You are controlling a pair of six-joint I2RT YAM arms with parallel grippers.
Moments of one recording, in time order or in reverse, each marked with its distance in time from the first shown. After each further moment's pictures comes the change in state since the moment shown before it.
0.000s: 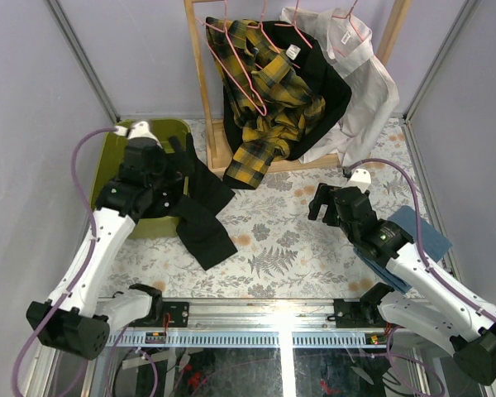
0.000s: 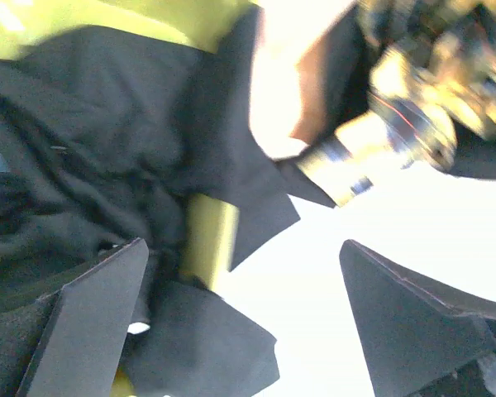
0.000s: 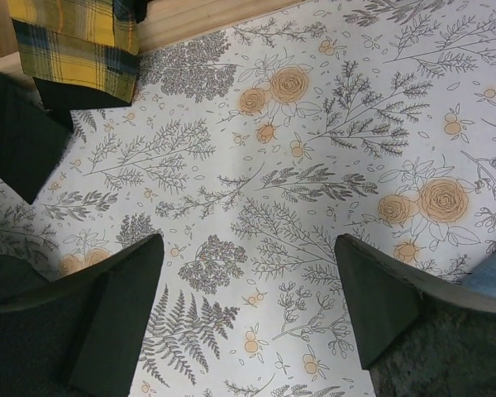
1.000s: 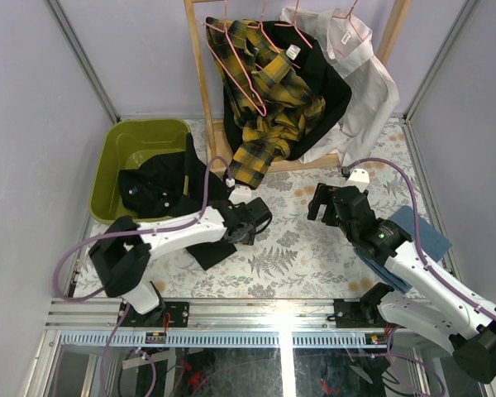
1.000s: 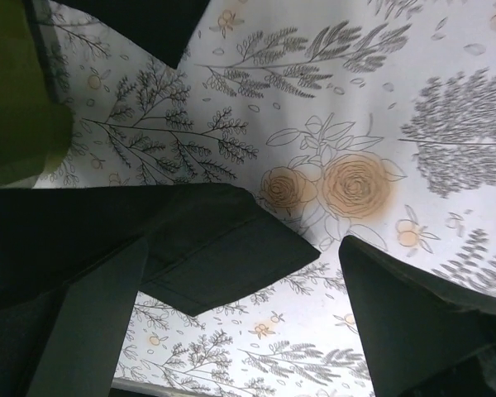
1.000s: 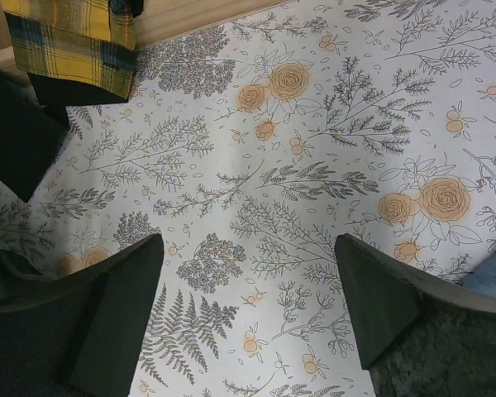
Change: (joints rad) left arm -0.771 0.476 -0.051 -0.251 -0.378 -0.255; right arm 0.000 0.026 0.002 0.003 -0.005 0.002
